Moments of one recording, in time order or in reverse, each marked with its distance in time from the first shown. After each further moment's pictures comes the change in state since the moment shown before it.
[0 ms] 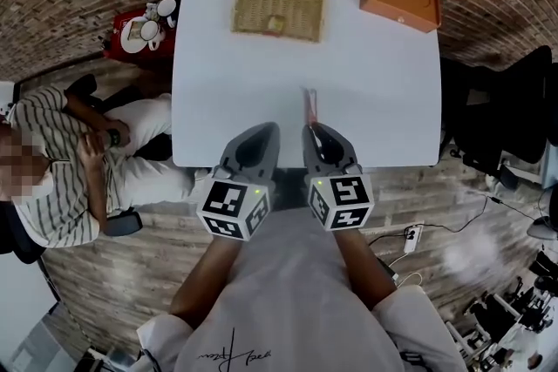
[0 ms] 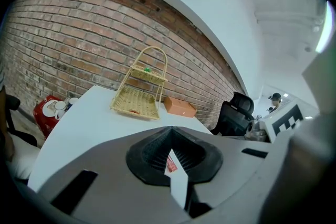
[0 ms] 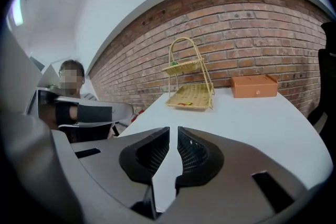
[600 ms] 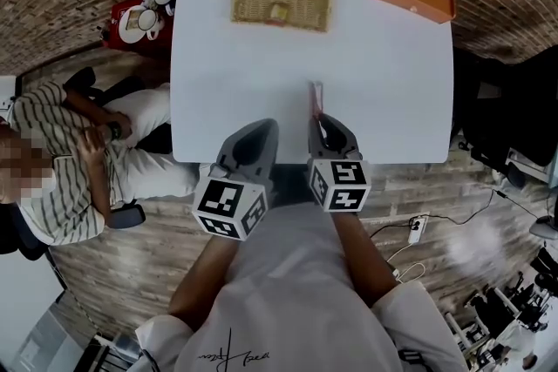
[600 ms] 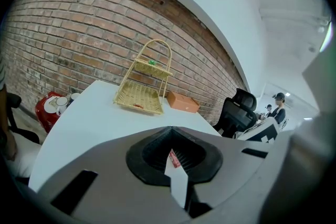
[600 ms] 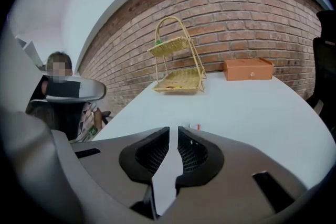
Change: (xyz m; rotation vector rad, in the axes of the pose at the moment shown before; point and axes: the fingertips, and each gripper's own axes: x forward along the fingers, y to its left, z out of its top) left arm 0.005 0.013 -0.011 -0.014 0.052 0.016; right arm 0.033 -0.031 -0.047 0.057 0.099 -0.069
